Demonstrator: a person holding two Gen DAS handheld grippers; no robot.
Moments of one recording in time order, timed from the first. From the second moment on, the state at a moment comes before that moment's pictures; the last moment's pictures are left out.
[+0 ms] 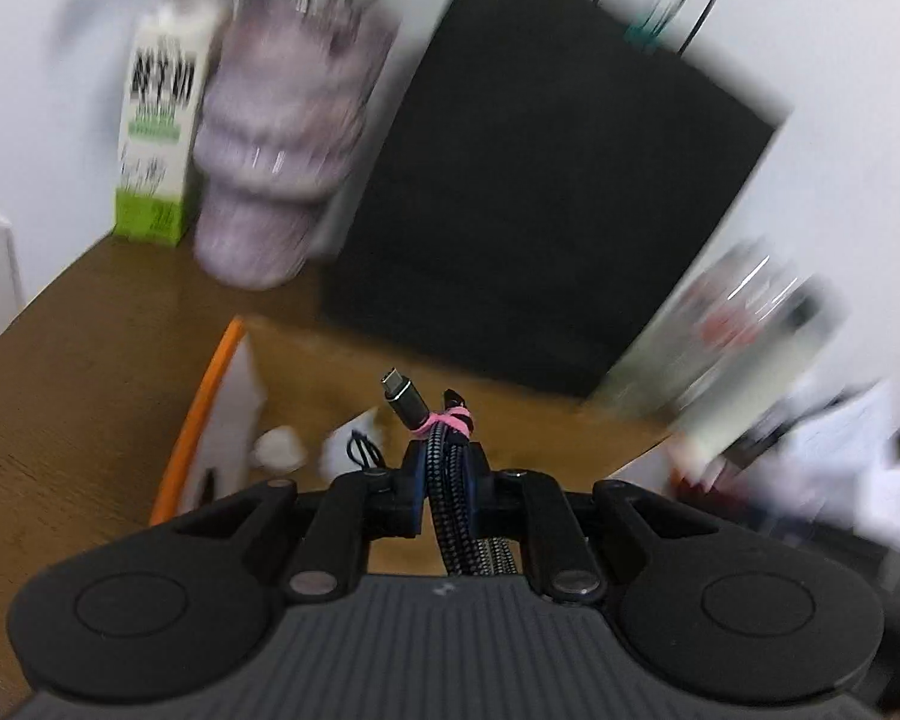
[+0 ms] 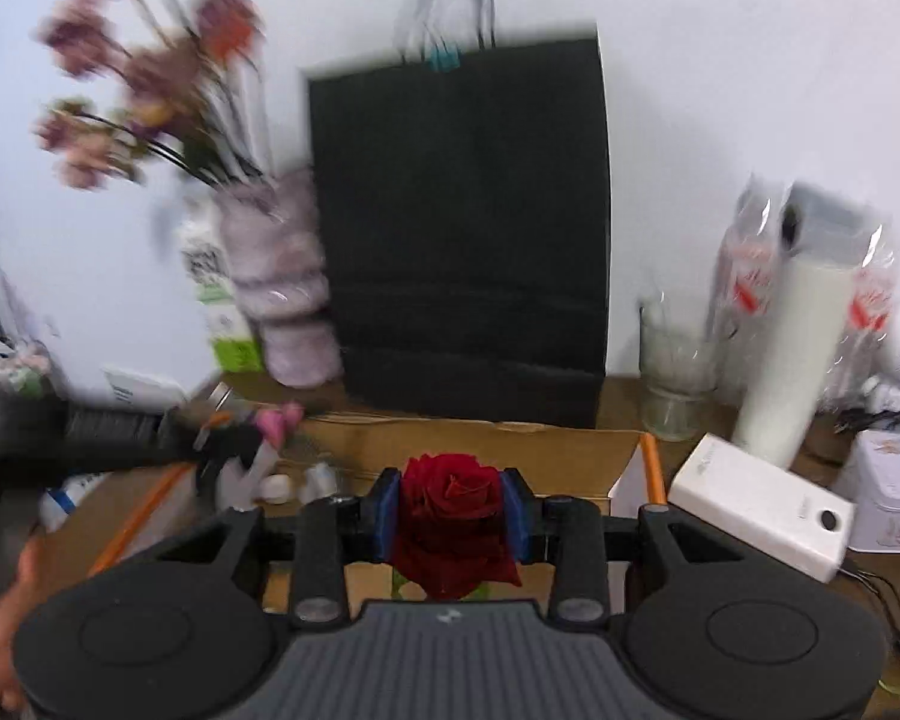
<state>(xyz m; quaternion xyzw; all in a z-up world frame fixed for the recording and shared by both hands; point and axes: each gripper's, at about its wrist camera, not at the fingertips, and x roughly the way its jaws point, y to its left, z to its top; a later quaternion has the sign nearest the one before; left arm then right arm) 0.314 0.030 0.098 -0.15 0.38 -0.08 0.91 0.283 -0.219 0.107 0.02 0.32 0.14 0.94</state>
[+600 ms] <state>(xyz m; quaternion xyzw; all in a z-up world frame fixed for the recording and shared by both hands) 0.334 0.028 0.114 -0.03 0.39 -0.05 0.92 0.362 -0.211 0.080 -0.02 0.40 0.05 0.92</state>
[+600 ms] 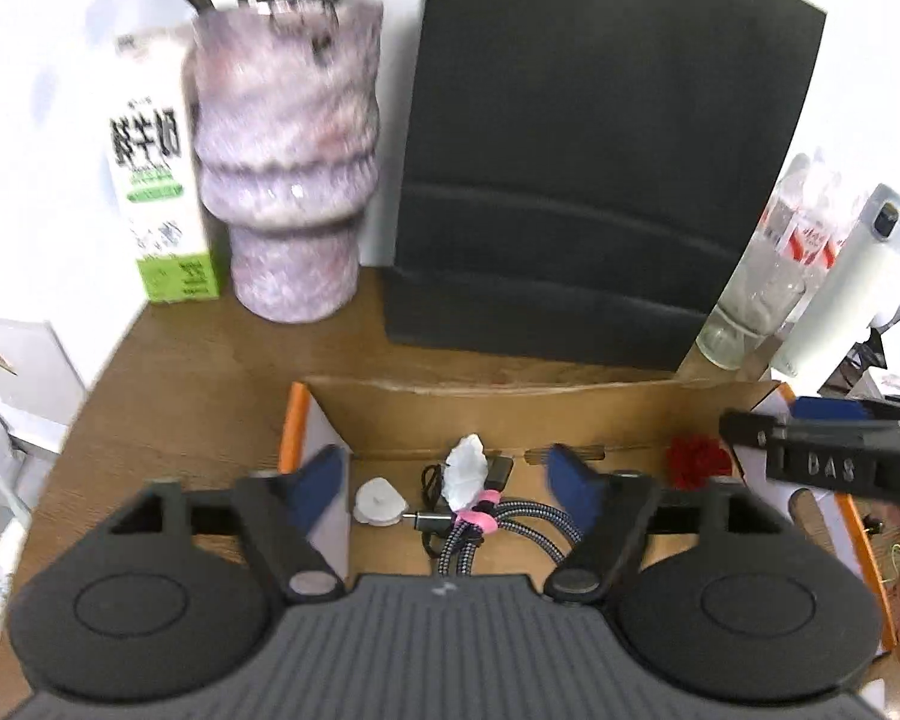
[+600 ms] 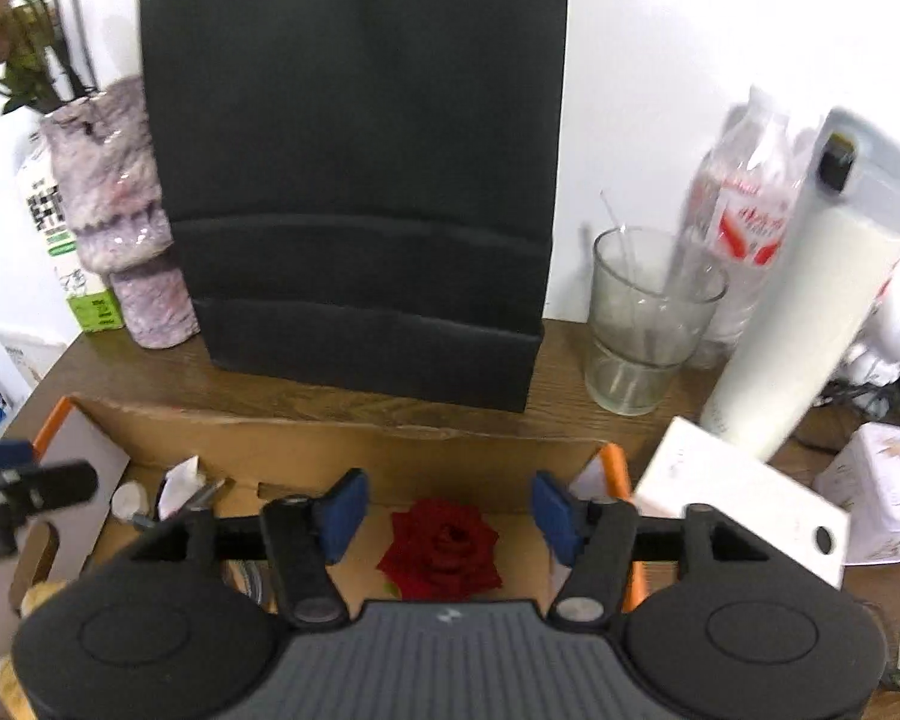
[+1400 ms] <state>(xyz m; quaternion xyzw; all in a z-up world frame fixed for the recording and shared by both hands) -0.002 0.028 0.063 -0.03 0.27 -0.01 0.96 0.011 -0.219 0.057 0.02 0.28 0.14 0.95</state>
